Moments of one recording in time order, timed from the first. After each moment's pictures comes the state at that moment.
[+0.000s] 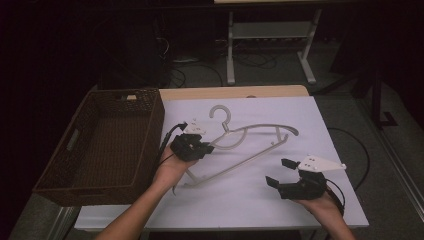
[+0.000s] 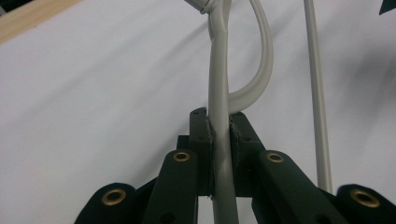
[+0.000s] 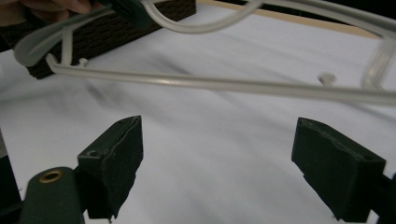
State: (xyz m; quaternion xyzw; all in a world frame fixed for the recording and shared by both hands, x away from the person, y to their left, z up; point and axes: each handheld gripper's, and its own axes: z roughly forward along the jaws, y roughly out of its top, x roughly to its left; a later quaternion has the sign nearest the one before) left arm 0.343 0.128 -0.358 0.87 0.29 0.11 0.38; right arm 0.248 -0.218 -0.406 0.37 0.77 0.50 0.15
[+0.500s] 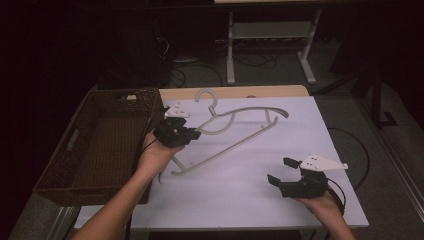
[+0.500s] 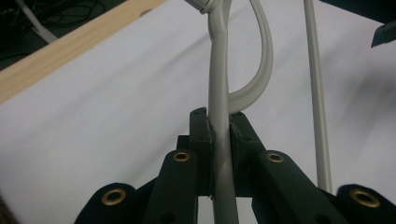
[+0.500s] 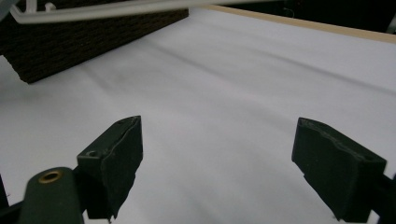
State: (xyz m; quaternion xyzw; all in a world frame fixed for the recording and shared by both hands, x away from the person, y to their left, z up) left arm 0.351 0.160 -0.311 0.86 0.31 0.14 0.39; right arm 0.251 -0.221 -0.410 0.37 0.76 0.51 0.16
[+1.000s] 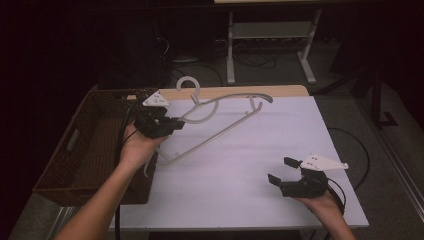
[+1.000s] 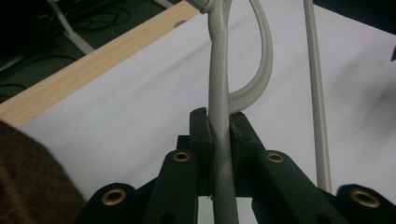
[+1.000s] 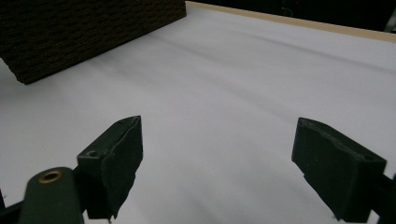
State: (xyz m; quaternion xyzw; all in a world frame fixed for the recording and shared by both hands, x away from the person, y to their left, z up) left arm 0.356 0.200 -0.284 0.84 0.33 0.17 0.39; right arm 0.252 -0.222 -0.411 0.37 0.76 0.51 0.16
